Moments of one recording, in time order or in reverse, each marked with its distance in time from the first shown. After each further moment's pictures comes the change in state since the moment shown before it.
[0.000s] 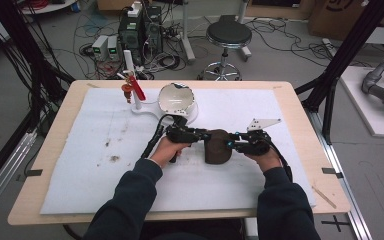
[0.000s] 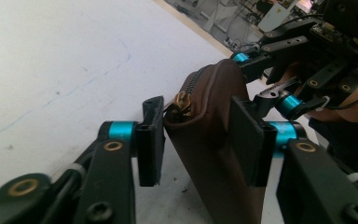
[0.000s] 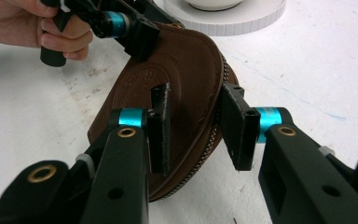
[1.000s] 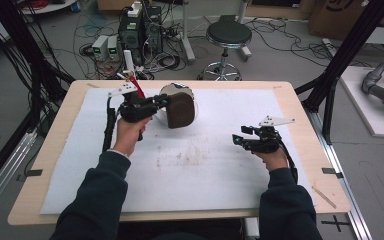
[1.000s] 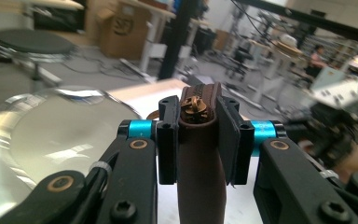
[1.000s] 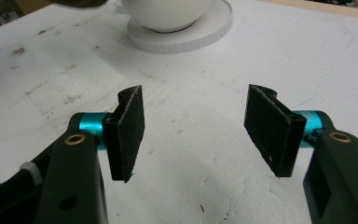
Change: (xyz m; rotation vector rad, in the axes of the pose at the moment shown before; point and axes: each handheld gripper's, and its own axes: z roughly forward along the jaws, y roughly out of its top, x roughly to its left) left arm -0.013 0.057 -0.143 -0.351 0.253 0.156; right arm -0.010 -0.004 -0.023 -0.081 -0.106 0.123
